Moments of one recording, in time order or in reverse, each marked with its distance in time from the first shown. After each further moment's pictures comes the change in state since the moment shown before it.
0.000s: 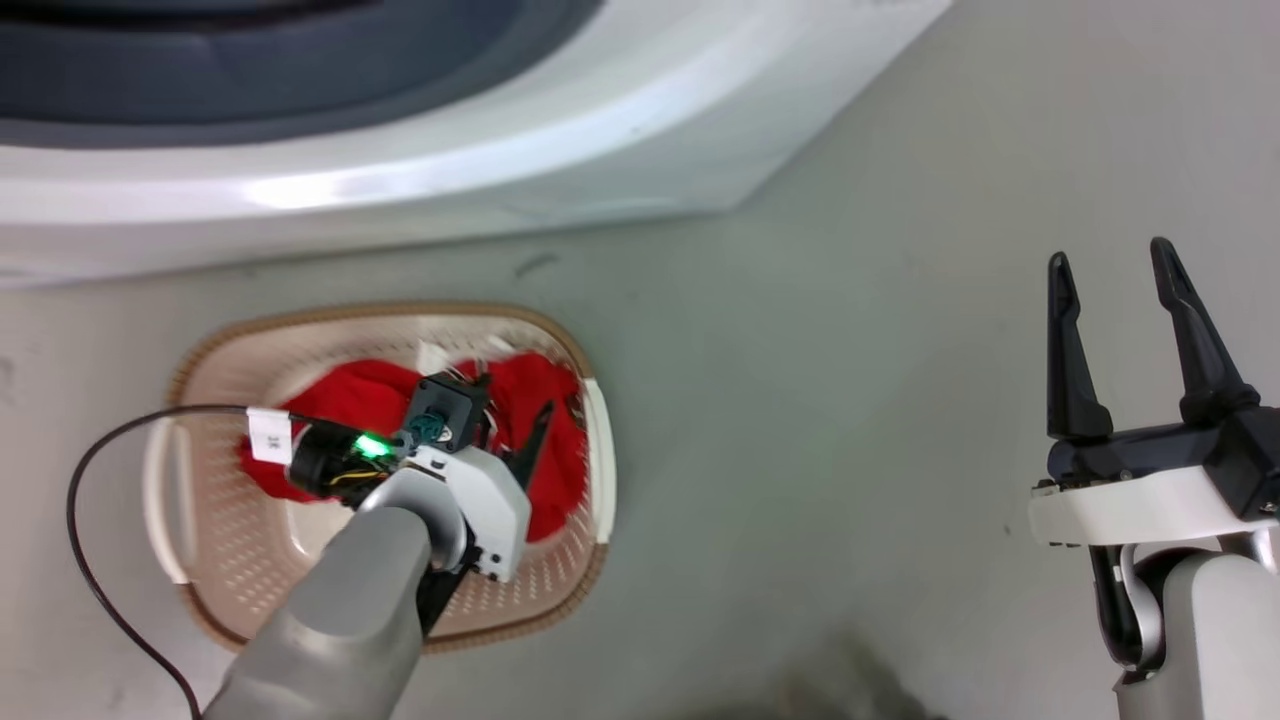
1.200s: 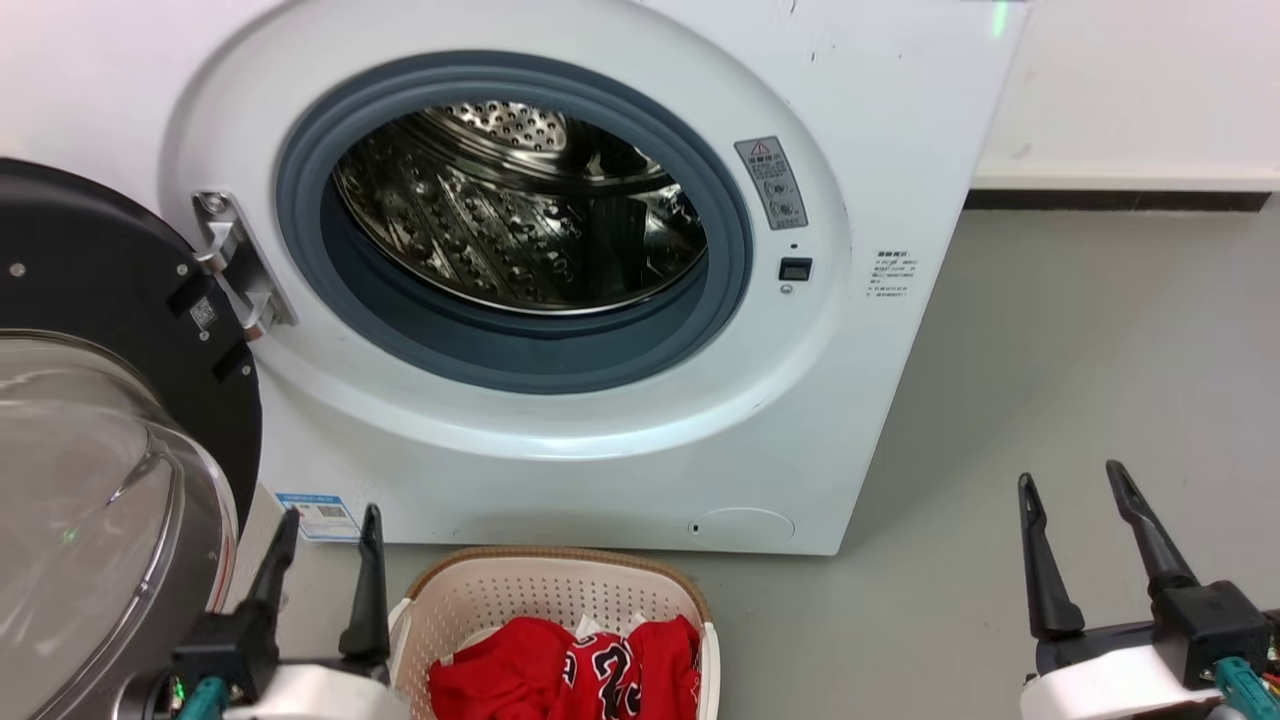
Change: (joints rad) left arm 0.737 -0.101 0.718 -0.886 0.252 0.024 -0.001; right arm 0.295 0.000 -0.014 0.026 -0.057 0.000 0.000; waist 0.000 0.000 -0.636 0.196
